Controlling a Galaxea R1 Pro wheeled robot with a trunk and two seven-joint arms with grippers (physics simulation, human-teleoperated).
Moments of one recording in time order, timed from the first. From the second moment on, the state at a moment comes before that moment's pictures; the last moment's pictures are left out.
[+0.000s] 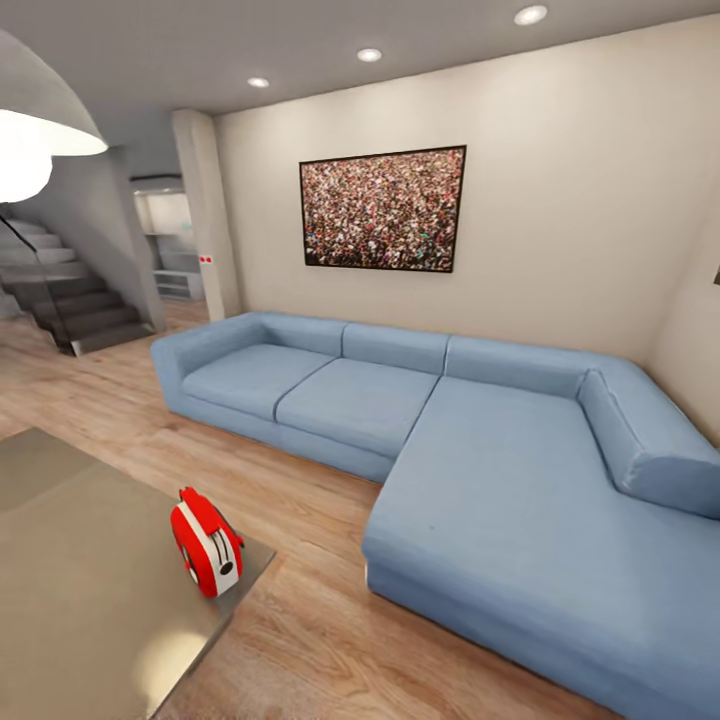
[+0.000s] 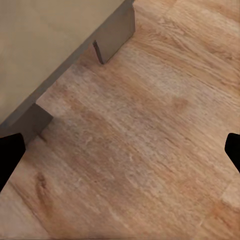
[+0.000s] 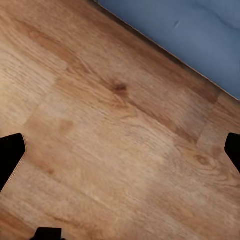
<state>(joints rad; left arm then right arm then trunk) 0.02 0.05 0.05 -0.63 0.12 -0.19 0.18 -0.08 -0.14 0.01 -0.50 0.11 -0.08 0.00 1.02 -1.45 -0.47</state>
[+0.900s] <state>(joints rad) 0.02 0.03 0.17 -0.89 0.12 -0.09 0.17 -0.09 -0.14 0.01 -0.77 0.11 -0.08 0.00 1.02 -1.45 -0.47</state>
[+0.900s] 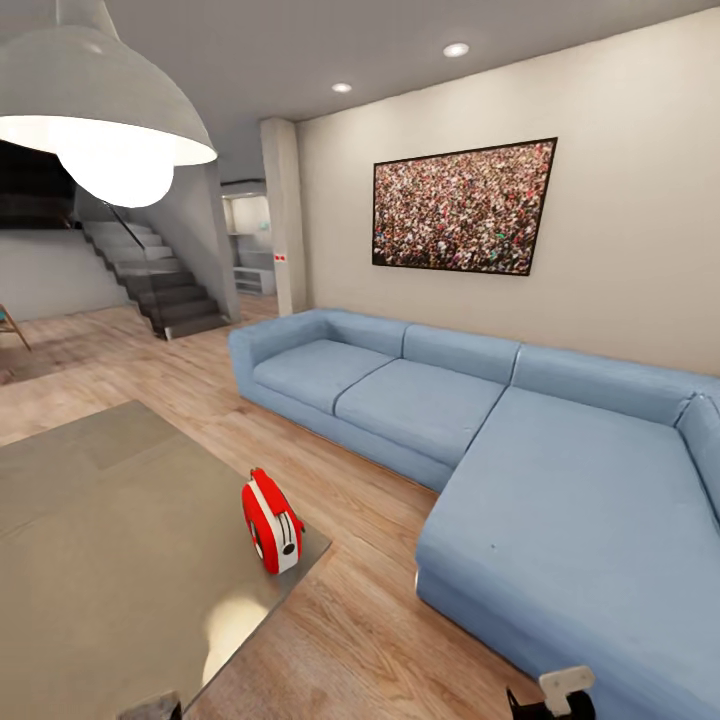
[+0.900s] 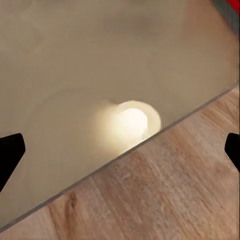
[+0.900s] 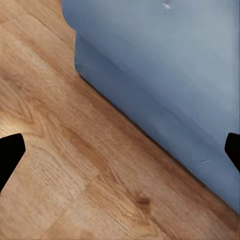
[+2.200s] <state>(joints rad) 0.00 0.08 0.27 -1.11 0.12 0.12 0.09 -0.43 0.11 0.40 -1.22 0.11 0.74 0.01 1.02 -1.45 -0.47</state>
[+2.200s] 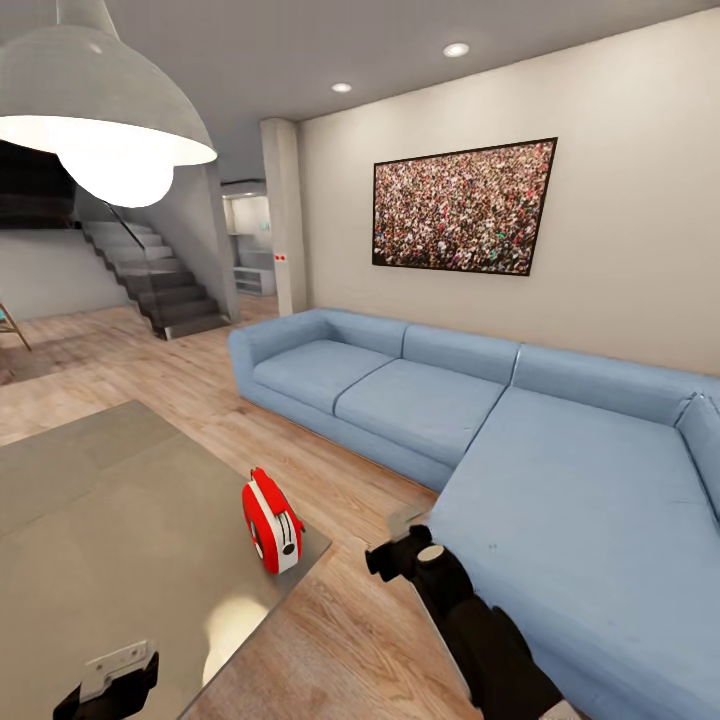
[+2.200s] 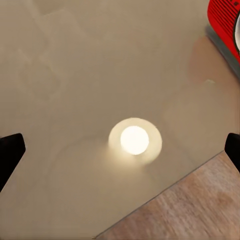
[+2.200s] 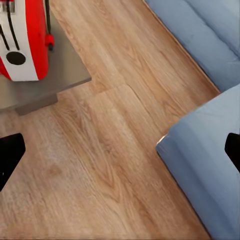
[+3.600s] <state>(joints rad) 0.00 0.08 0.27 -1.10 0.12 0.12 0.09 -0.43 0.11 0.26 -1.22 0.12 0.69 0.01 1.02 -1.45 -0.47</state>
